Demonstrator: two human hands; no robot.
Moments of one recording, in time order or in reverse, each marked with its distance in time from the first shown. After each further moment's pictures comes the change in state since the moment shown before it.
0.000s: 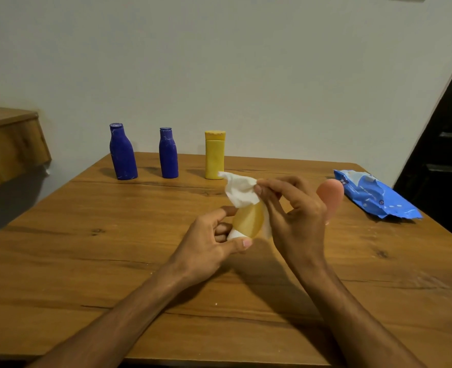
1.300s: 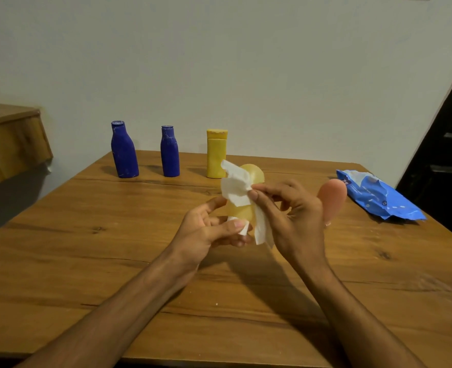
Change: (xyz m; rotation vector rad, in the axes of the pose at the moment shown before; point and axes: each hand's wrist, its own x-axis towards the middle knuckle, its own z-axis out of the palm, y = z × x) left_hand 0.007 0.003 -0.005 -0.521 0.005 -0.139; right_hand 0.003 -0.012 0.001 0.138 -0.069 0.172
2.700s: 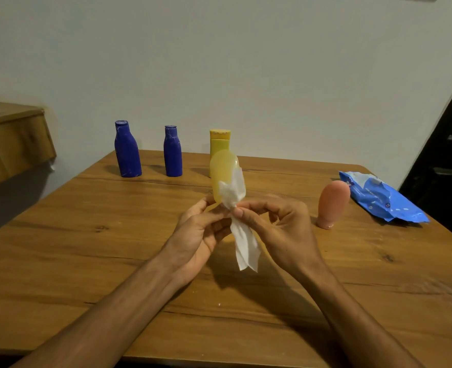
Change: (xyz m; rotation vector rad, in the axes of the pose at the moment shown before) left_hand 0.003 0.003 -0.004 -0.471 0.082 -0.046; right_hand -0.009 -0.012 0.004 0.140 -0.257 0.160
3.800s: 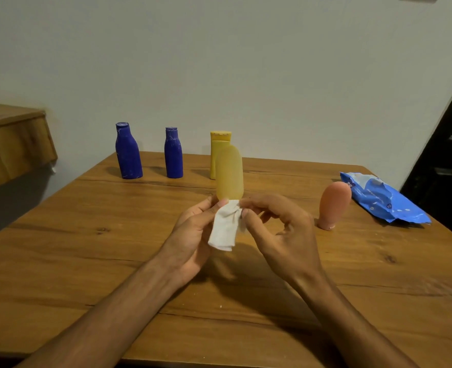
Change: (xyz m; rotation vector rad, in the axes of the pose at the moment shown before) left_hand 0.002 0.003 -0.001 0.092 0.023 -0.038; right_hand -0.004 0.006 0.005 -0.202 0.115 -0.184
